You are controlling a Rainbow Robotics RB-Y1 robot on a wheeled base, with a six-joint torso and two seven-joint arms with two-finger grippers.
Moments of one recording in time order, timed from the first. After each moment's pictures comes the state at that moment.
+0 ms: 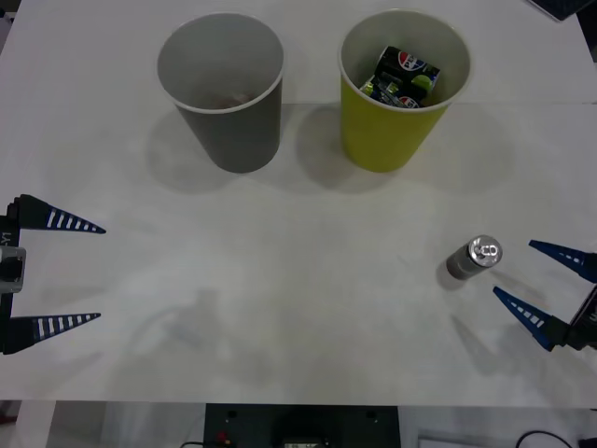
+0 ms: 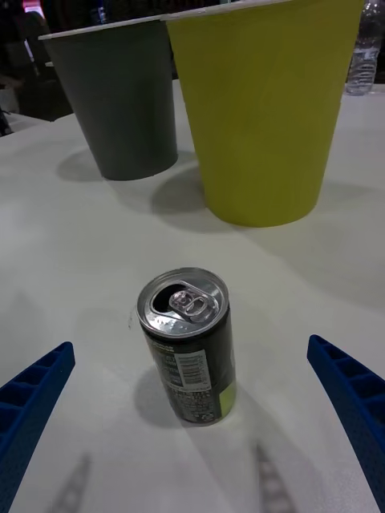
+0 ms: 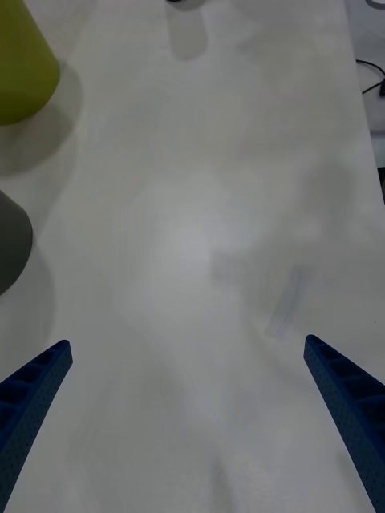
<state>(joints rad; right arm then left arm) 0.10 -0.57 -0.32 -1.19 0.96 -1.27 0.37 0.26 1.13 0.26 -2.01 -1.31 -1.13 -0.09</state>
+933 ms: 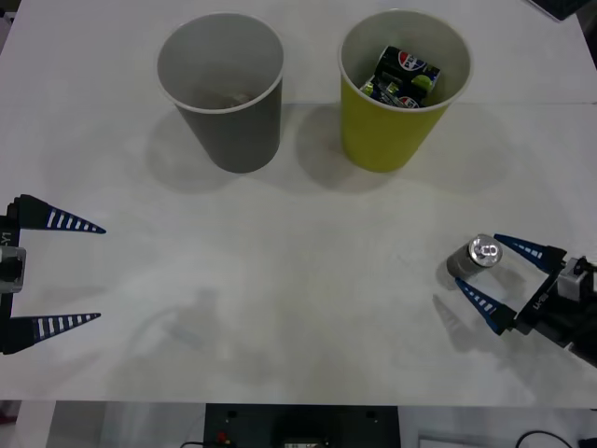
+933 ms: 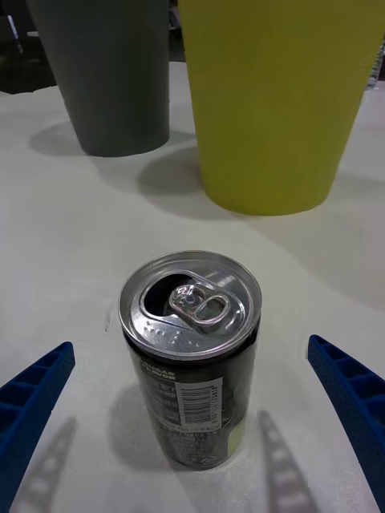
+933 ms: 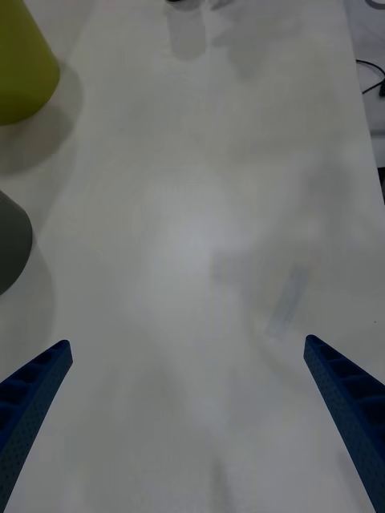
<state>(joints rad) 0.00 -0.45 -0.31 -1.11 1.09 -1.18 0.50 0.26 1.13 0.26 -2.01 -1.31 -1.13 -0.09</state>
